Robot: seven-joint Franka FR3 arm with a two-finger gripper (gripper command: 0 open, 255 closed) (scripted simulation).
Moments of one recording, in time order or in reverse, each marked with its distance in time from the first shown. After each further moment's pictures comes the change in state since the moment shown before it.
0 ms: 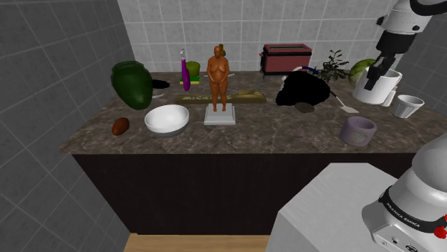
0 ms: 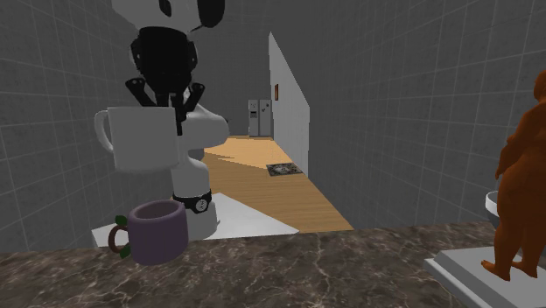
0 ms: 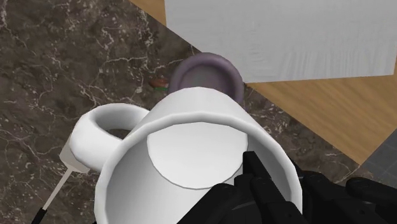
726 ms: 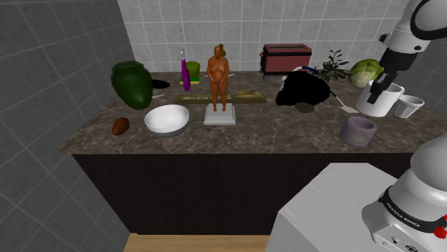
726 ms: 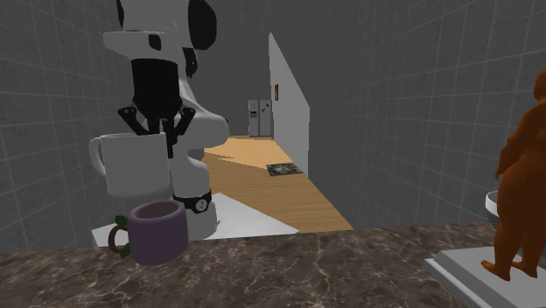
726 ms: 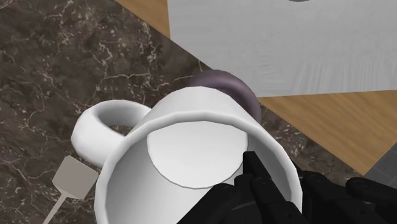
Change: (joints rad) arm -0.038 -0.073 -0.051 -0.144 -0.052 0.073 -0.035
